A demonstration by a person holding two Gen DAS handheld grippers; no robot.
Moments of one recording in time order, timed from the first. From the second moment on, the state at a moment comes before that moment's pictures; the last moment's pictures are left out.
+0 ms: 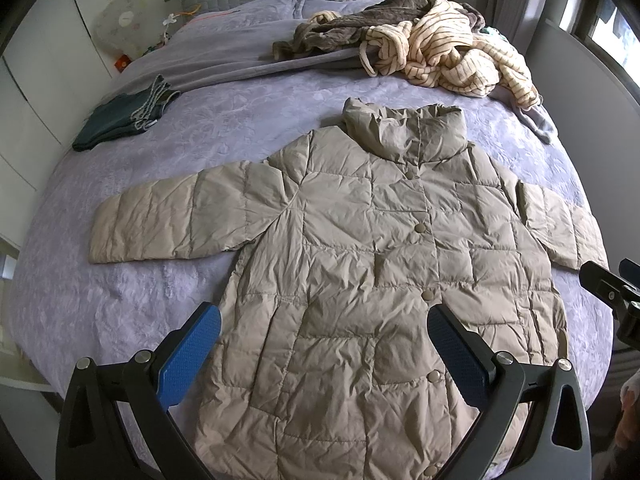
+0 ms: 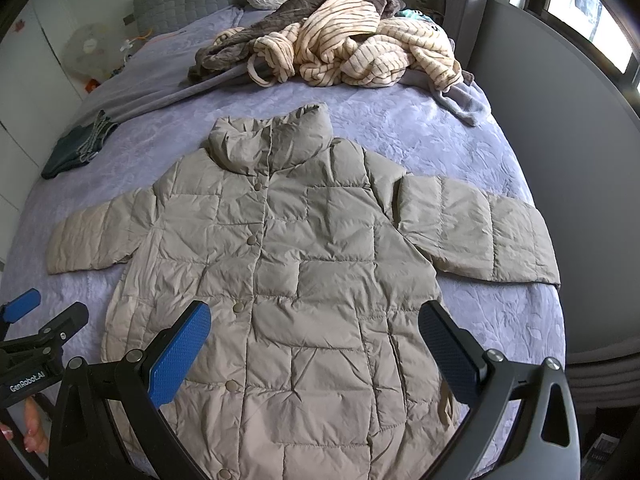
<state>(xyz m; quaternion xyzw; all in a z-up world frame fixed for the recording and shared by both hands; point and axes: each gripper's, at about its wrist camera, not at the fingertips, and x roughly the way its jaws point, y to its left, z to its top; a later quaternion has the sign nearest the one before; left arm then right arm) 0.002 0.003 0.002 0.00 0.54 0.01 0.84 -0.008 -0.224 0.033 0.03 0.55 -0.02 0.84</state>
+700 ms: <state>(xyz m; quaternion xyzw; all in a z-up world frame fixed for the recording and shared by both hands) 0.002 0.003 0.002 0.00 0.54 0.01 0.84 -0.006 -0.224 0.033 0.03 0.55 -0.02 0.84</state>
